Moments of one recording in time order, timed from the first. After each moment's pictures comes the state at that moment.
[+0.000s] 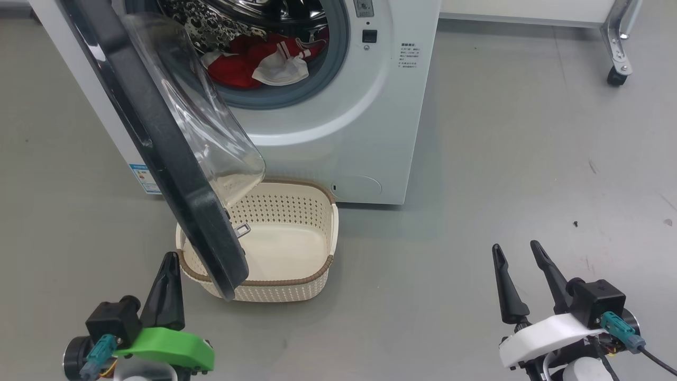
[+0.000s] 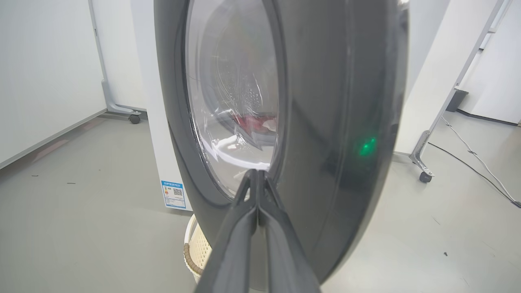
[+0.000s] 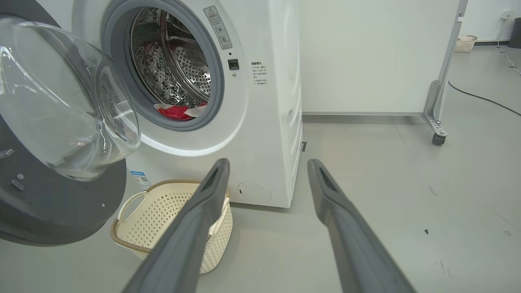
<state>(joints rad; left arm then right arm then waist) -0.06 0.04 -0.14 0.26 -0.37 -0.02 -0.25 0.00 -0.20 0.34 0.16 0.49 -0.02 -0.26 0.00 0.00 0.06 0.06</state>
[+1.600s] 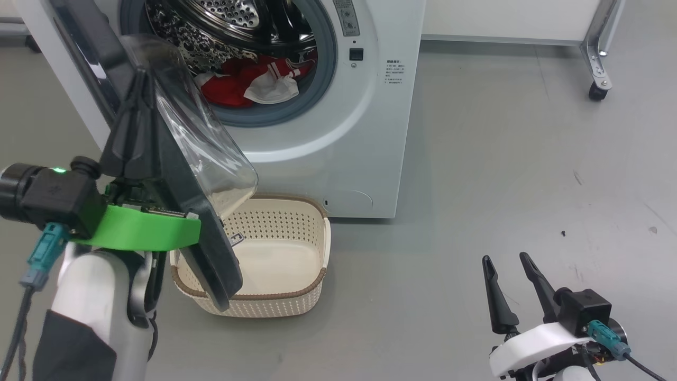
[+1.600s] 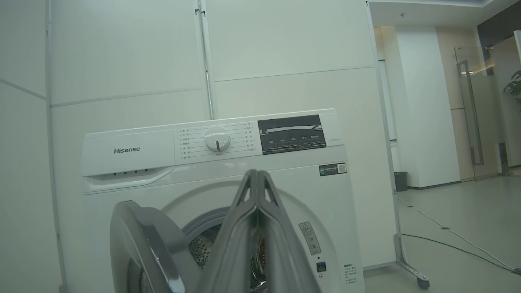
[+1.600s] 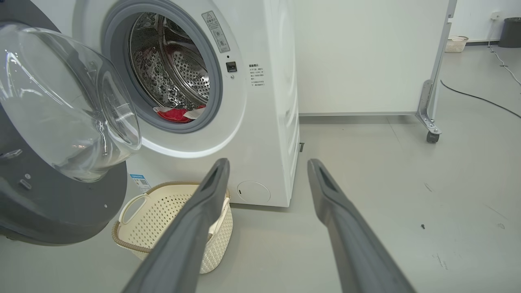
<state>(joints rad) -0.39 0.11 -0.16 -0.06 -0.26 -0.07 -0.17 0.01 -0.13 0.30 0.21 0.43 0.04 -0.26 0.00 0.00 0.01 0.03</state>
